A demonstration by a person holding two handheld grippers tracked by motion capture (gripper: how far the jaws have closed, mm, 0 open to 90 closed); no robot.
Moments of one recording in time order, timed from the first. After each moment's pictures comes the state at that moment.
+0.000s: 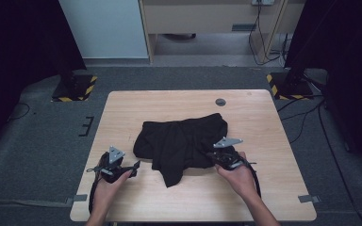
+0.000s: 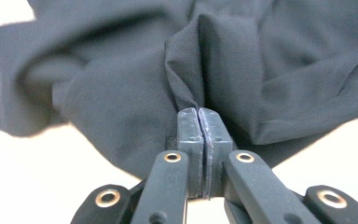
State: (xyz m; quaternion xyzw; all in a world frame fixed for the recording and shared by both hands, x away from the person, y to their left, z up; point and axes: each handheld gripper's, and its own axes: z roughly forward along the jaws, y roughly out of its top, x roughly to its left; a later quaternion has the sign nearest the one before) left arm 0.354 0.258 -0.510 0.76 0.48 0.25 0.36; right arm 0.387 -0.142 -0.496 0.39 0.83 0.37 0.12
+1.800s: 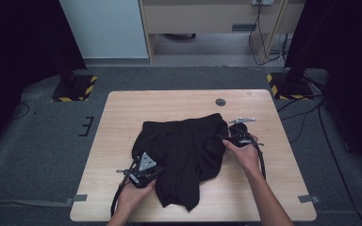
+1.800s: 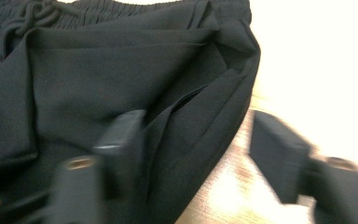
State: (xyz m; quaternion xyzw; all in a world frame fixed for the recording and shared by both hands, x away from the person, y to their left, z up) left arm 0.338 0.175 -0.514 0.83 0.38 0.16 0.38; right arm 0.477 -0.181 -0.506 0.53 0.76 0.34 0.16
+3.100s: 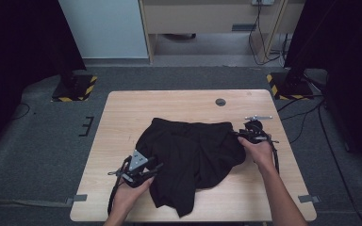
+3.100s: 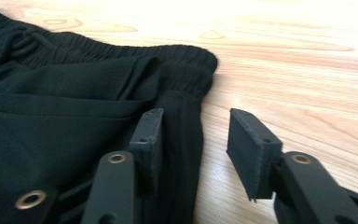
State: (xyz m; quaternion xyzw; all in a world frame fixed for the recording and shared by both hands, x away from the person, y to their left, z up) left arm 0.336 0.192 -0.486 0.77 0.41 0.21 0.45; right arm 0.493 -0.235 -0.511 0.55 0.74 0.37 0.14
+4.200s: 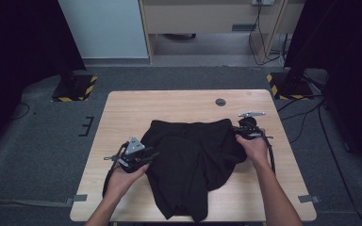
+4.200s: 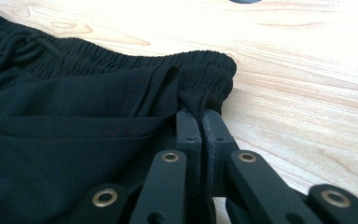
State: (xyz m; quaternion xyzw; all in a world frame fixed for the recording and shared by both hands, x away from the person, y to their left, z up) left arm 0.374 0.207 -0.471 0.80 0.38 0.18 0.43; right arm 0.503 -0.219 -0.505 0.52 0.76 0.36 0.16
